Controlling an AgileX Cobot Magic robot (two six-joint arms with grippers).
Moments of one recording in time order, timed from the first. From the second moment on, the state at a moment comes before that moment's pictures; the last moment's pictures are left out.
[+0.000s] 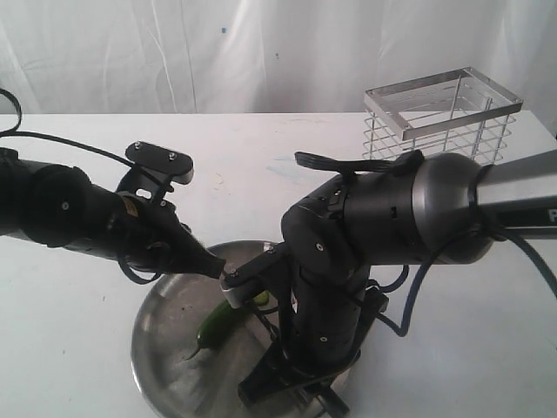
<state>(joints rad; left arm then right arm) -0.46 1.62 -0.84 -0.23 0.19 0.16 0.85 1.81 -1.05 0.05 0.84 0.14</state>
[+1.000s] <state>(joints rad) -0.30 1.73 -1.01 -0.92 0.57 0.99 0.85 1.81 -1.05 0.05 0.85 0.15</state>
